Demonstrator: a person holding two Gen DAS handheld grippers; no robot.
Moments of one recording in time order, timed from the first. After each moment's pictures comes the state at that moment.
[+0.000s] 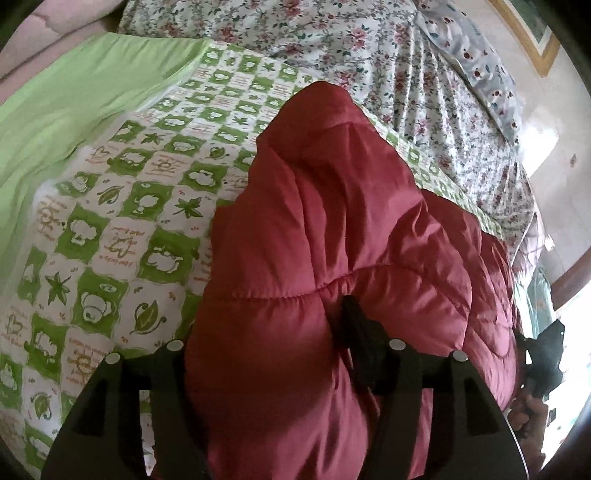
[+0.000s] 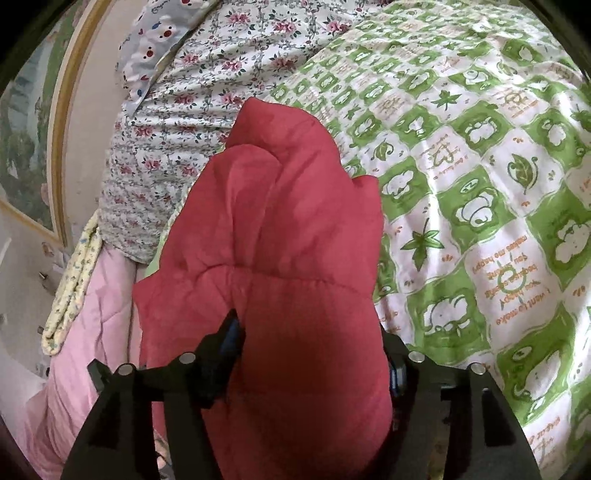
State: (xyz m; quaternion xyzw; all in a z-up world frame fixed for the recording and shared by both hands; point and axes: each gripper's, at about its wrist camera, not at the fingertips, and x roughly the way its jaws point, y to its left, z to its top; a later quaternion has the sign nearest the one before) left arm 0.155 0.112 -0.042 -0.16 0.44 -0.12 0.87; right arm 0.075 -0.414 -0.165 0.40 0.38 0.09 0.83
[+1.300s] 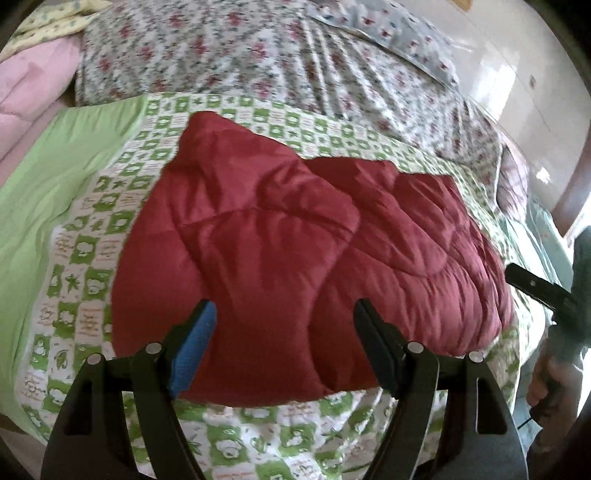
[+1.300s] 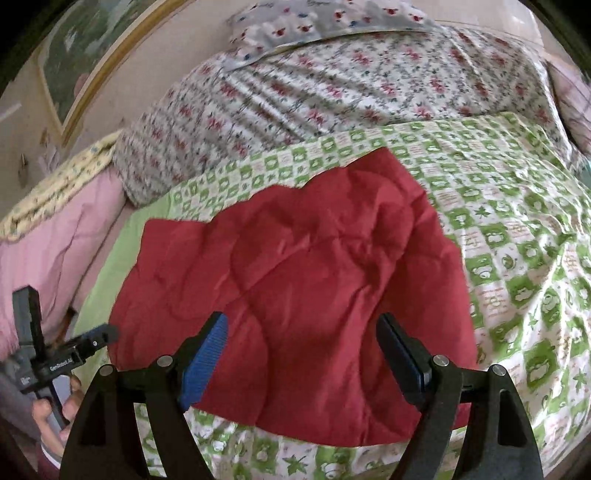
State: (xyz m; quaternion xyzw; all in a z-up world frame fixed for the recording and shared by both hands) left arm 0.061 0.030 0.013 -0.03 0.41 -0.16 0.90; right arm 0.014 -0.299 -0.074 0.17 0.34 0.06 0.92
